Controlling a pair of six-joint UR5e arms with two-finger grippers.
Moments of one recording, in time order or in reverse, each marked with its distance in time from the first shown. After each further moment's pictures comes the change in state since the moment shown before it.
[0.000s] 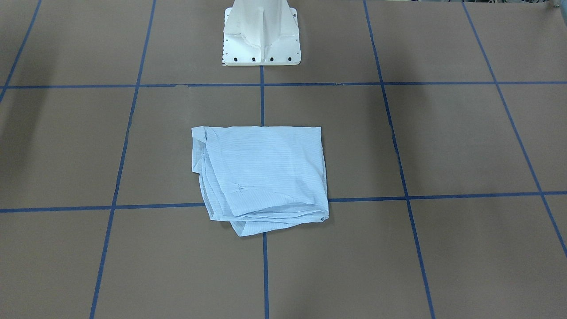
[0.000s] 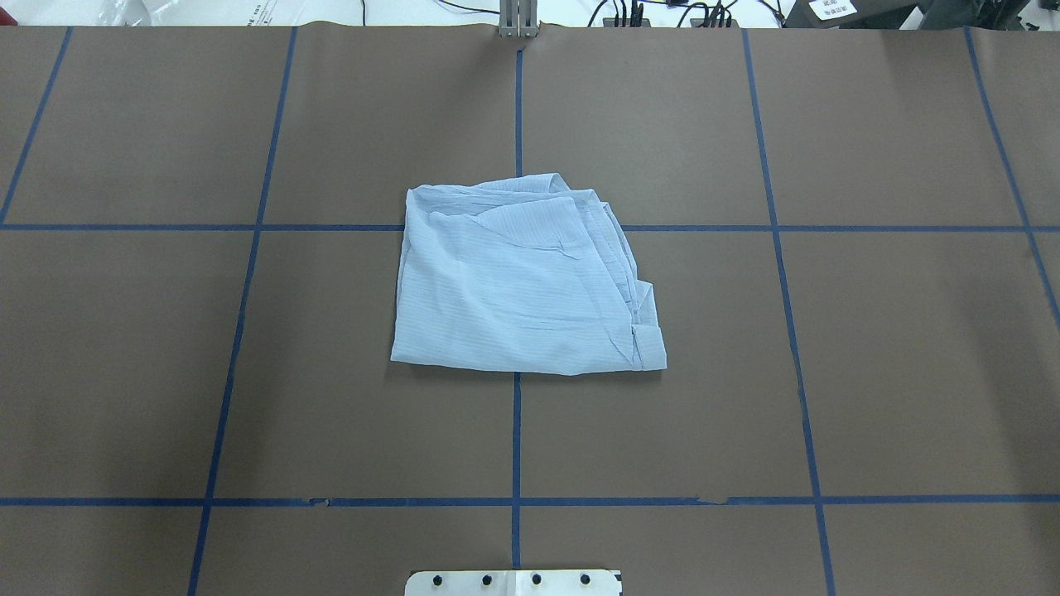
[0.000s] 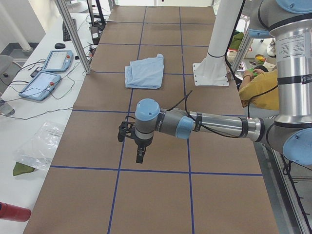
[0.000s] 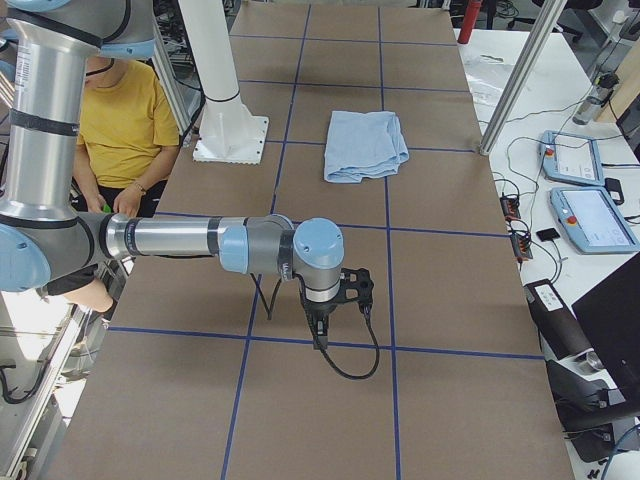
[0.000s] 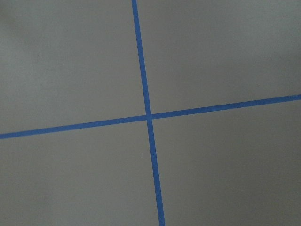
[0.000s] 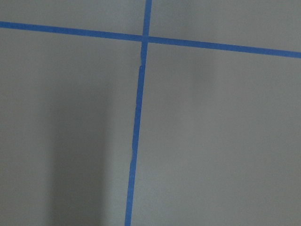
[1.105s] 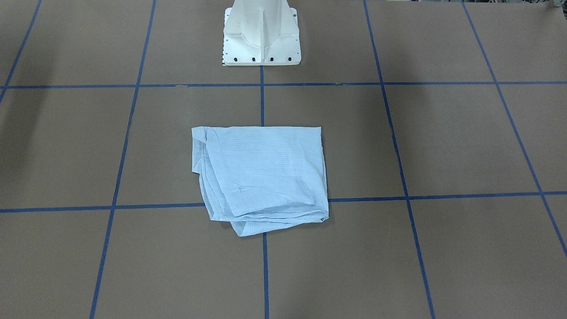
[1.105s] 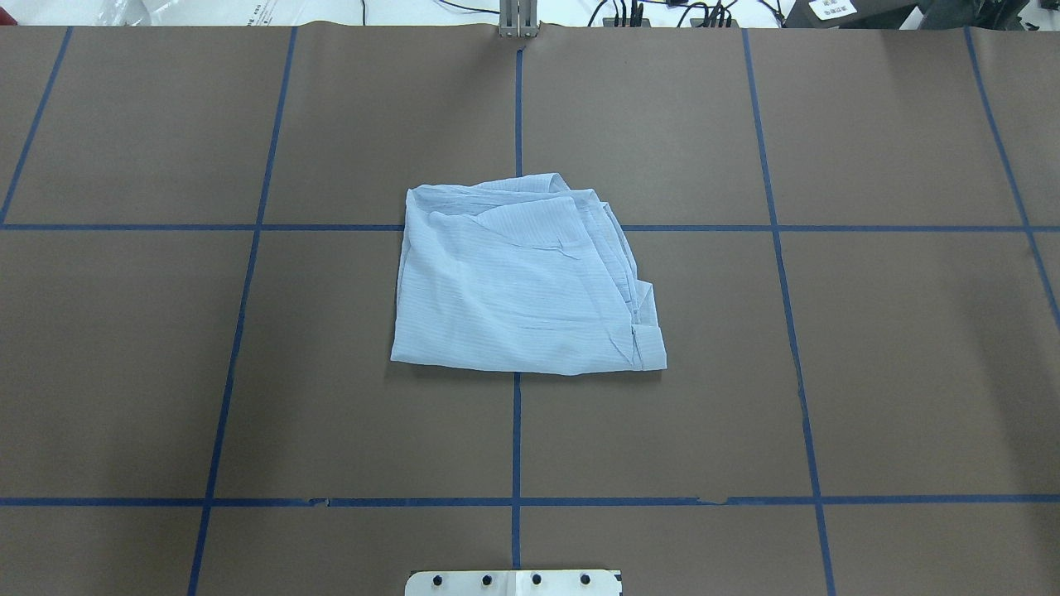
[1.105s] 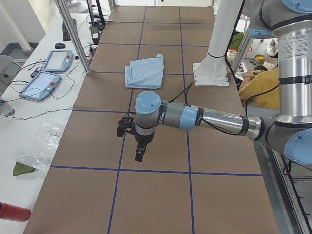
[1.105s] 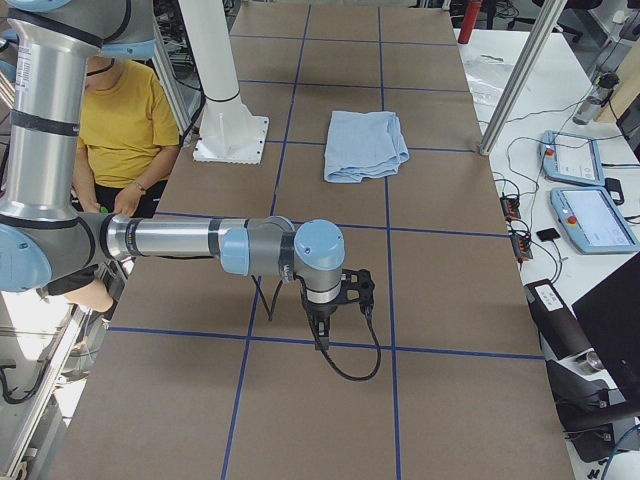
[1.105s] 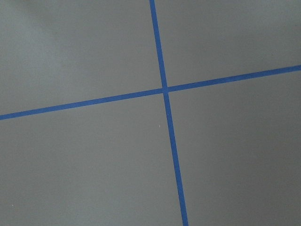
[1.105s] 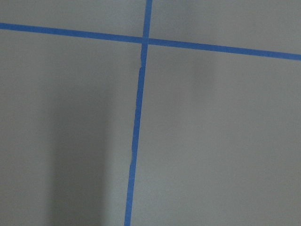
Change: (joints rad) left arm -0.062 -0.010 -0.071 0.098 0.029 0.133; right arm 0.000 0.002 -0.004 0.006 0.001 0.000
